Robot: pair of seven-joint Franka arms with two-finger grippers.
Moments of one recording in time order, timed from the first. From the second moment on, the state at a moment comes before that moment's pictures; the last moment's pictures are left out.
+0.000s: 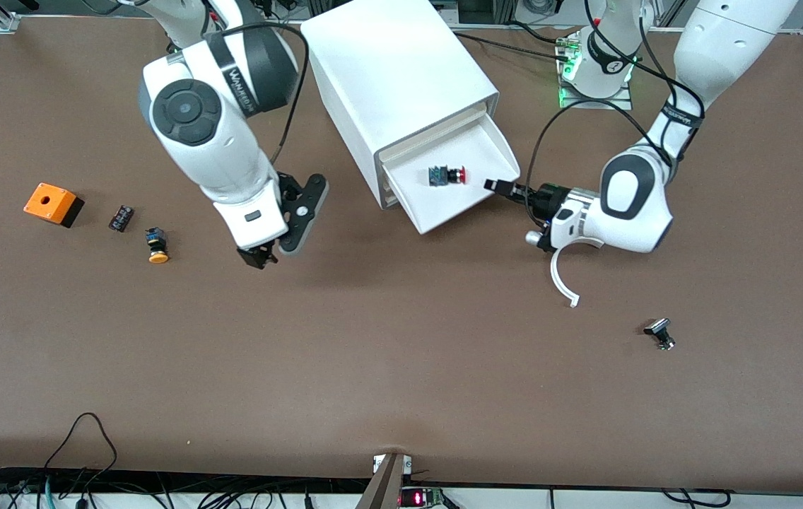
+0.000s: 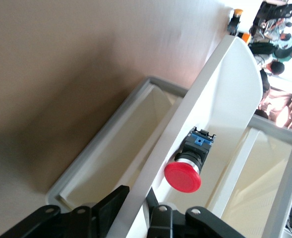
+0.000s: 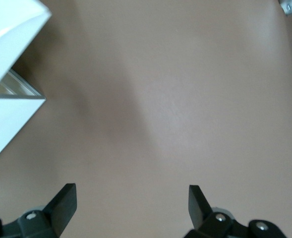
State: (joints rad) left arm 0.13 0.46 -0.36 -2.07 -0.96 1.86 0.45; right arm 0.55 0.40 -0.03 -1.42 0.01 1.86 -0.73
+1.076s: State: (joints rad) left arm 0.17 0.40 -0.31 -1.94 -0.72 2.00 0.44; right arm 0.77 0.63 0.10 -1.20 -0.01 1.94 -0.69
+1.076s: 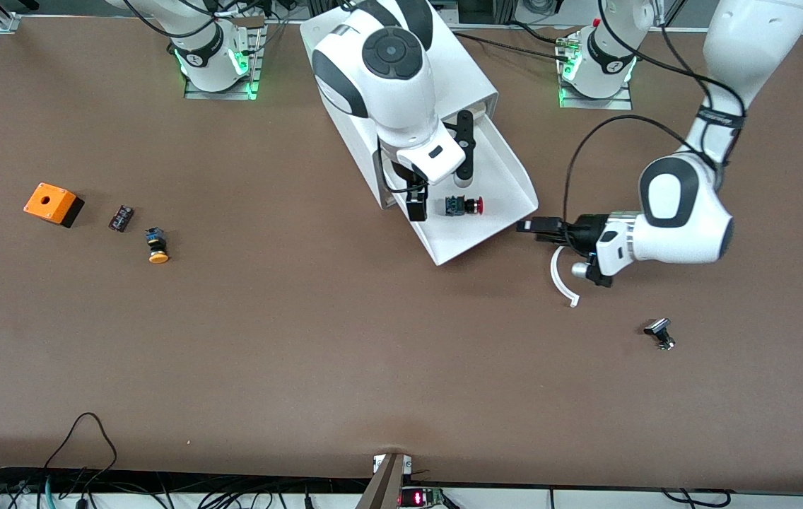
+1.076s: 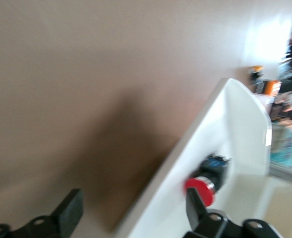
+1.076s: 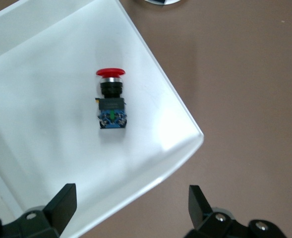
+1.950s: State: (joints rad) left arm 0.28 0.02 -0.28 -1.74 -0.07 1.79 0.33; right arm 0.84 0.76 0.12 -1.20 -0.01 2.03 -0.68
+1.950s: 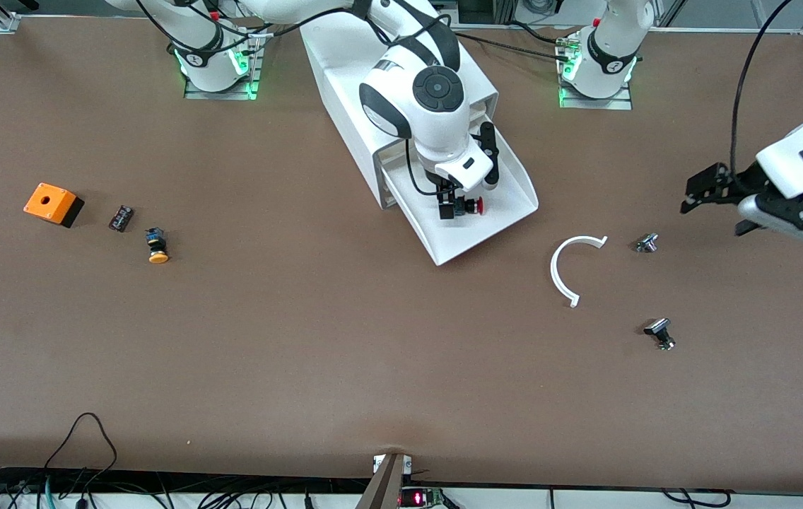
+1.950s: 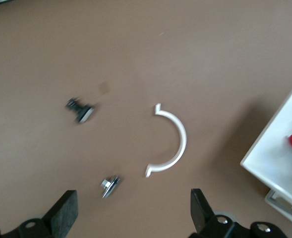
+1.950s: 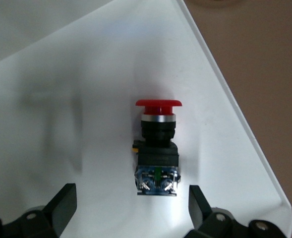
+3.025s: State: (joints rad) left arm 0.28 0.02 -0.28 -1.69 0.03 1.68 0.09; right arm 0.85 0.80 0.12 -1.19 -0.06 2.14 -0.67
